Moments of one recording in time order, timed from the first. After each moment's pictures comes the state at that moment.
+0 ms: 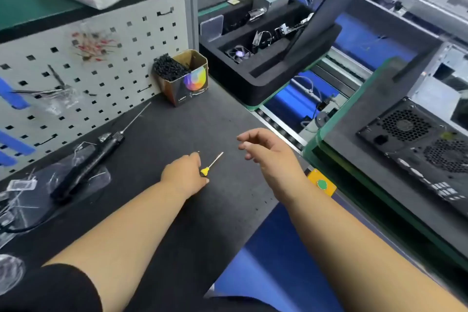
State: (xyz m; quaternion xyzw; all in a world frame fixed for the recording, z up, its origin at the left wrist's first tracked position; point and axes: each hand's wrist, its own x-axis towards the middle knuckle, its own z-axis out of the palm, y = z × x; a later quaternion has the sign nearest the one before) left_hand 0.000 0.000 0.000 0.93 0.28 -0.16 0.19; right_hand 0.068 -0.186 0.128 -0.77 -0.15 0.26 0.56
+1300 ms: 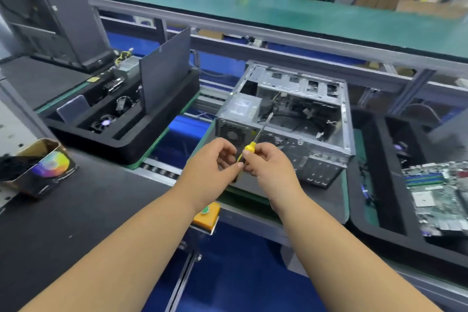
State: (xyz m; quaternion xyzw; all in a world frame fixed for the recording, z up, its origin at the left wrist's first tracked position) left_hand 0.123 -0.318 0.191 0.85 -0.09 0.06 0.51; right_hand 0.135 -0.473 0.193 -0.77 0.03 0.03 0.64
